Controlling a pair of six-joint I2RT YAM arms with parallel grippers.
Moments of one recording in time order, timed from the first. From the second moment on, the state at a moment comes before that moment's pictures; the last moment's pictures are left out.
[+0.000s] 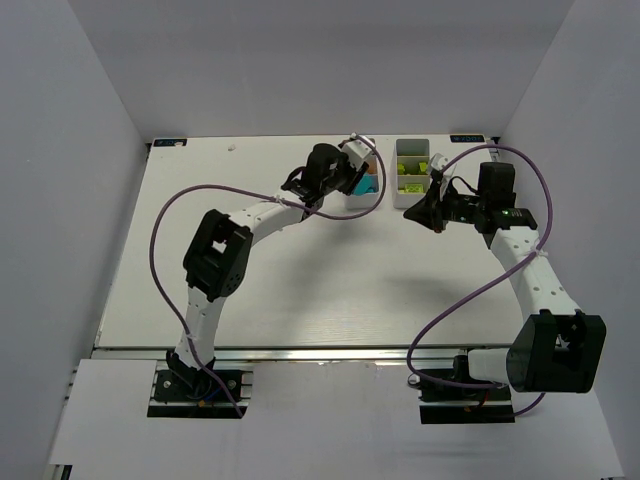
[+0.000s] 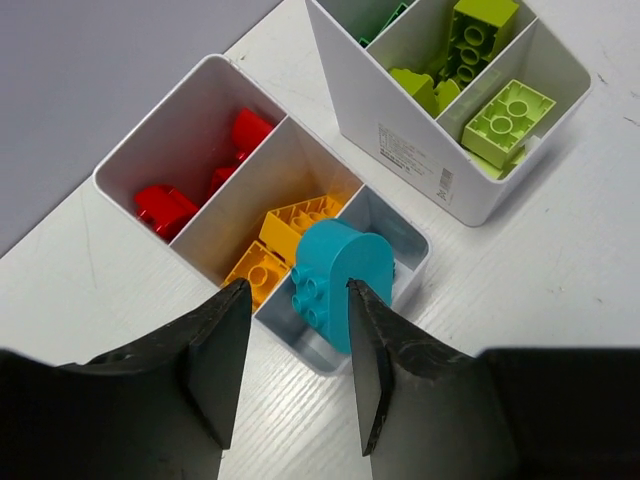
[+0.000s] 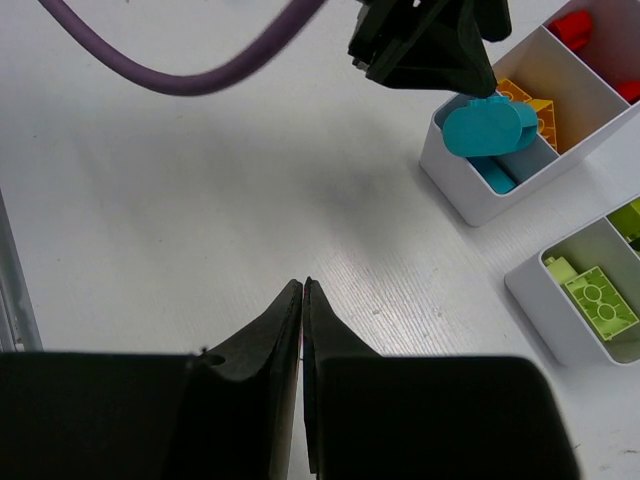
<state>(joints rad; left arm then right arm) -0.64 2.16 1.68 0.19 0.09 0.25 0.03 1.29 1.05 -0.41 -1.01 -0.55</state>
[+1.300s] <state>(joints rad) -0.36 0.93 0.81 -0.30 -0.26 -0.51 0.33 1.94 1.63 -0.31 -0.25 0.41</state>
